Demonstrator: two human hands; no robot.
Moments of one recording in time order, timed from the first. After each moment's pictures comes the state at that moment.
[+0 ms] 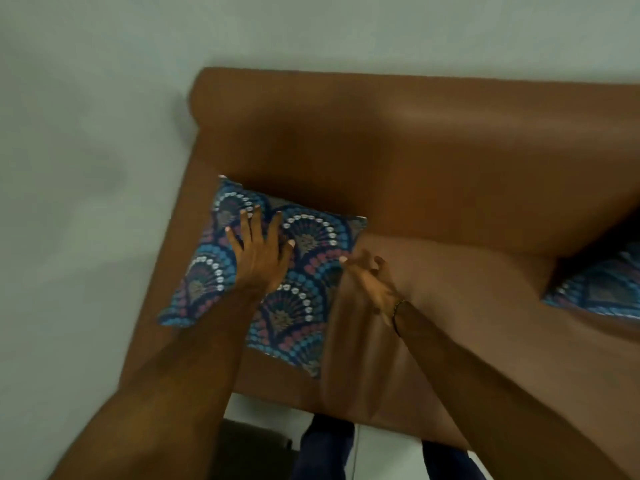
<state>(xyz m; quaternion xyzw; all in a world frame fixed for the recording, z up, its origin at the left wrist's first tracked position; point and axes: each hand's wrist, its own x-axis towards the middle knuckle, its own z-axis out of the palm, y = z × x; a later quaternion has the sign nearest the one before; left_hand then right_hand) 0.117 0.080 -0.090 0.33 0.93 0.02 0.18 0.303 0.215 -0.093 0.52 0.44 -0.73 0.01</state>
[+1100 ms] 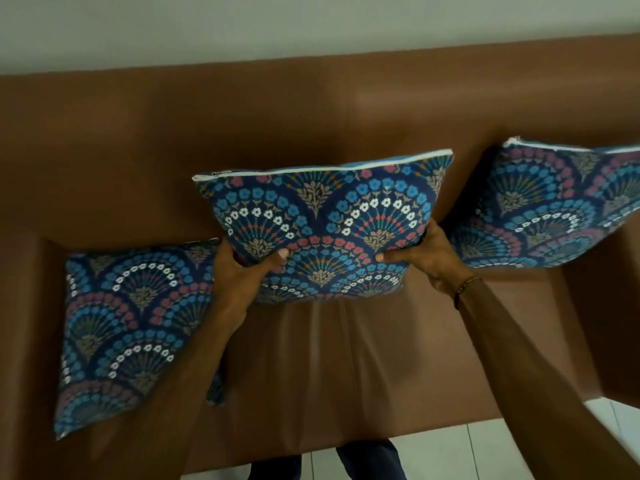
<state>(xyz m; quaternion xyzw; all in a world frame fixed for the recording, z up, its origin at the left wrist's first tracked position) 0.257 0.237 -0.128 0.15 0.77 0.49 0.39 0.523 0.428 -0.125 0.56 0.54 -0.62 -0.12</state>
